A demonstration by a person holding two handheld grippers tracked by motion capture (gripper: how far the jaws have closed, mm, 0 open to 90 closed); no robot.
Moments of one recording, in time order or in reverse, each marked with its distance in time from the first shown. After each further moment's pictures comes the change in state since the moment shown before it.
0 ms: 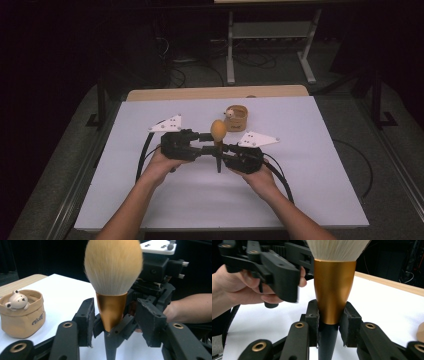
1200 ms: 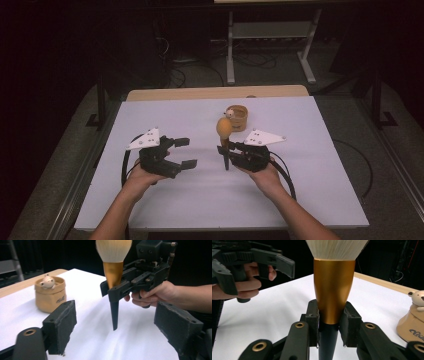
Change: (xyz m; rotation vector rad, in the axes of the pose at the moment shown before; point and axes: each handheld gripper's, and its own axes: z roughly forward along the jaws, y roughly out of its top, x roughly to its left) left arm -0.028 -0.028 -0.051 -0.010 0.174 0.003; right arm -0.009 0.001 -0.012 0.020 -0.049 -0.026
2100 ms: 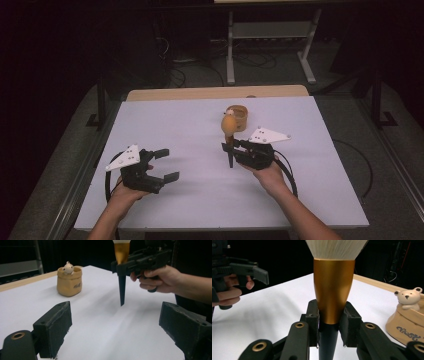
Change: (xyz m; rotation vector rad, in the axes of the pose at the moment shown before) left arm -0.014 -0.036 -0.041 -0.023 0.113 -0.023; right arm -0.009 0.001 -0.007 -0.012 -0.028 0.001
